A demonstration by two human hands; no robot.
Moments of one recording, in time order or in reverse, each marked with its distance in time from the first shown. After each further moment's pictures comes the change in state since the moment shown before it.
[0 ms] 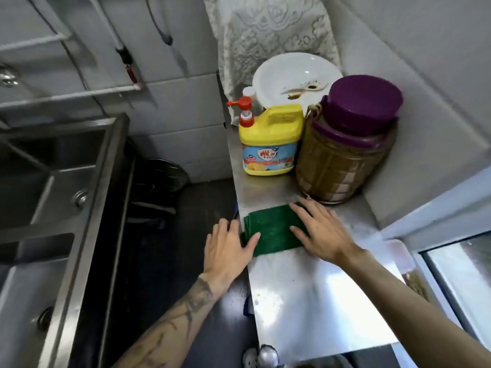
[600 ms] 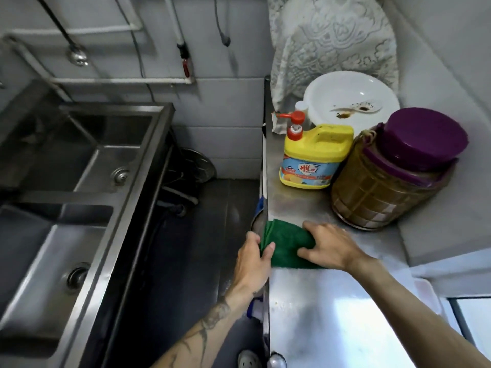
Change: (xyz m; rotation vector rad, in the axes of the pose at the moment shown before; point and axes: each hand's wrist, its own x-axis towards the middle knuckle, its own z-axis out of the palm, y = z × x) left_hand -0.021 0.008 -0.009 -0.755 -0.074 -0.308; right_hand 0.036 -0.039 -0.031 0.083 -0.257 -0.044
